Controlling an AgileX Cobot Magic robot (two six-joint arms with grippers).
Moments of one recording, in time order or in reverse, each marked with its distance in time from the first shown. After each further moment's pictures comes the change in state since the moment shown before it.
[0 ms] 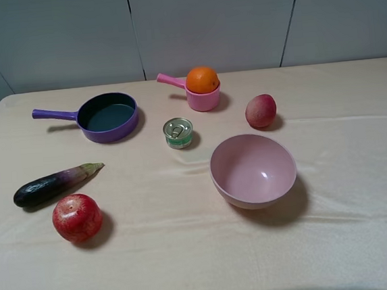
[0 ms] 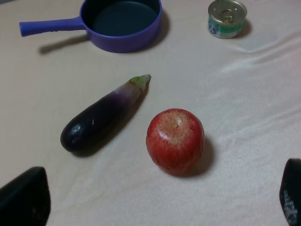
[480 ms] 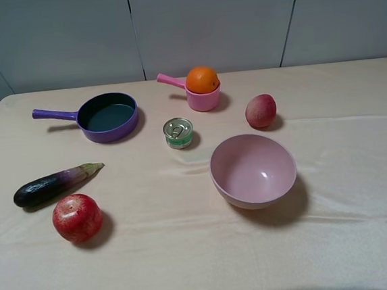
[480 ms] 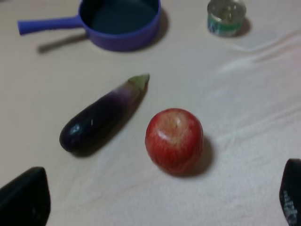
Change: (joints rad) left arm 0.000 0.001 0.000 -0.003 0.000 0.005; right arm 0.000 0.000 0.000 -0.001 0.000 0.000
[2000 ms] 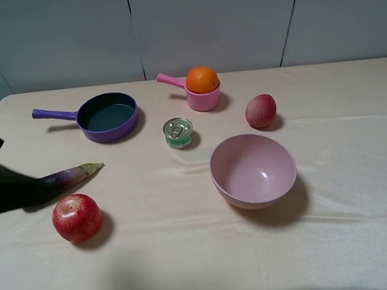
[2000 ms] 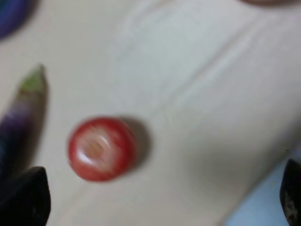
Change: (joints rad) left arm -0.482 0.810 -0.217 0.049 -0.176 -0.030; right arm 0.000 0.000 0.000 0.000 0.000 0.000
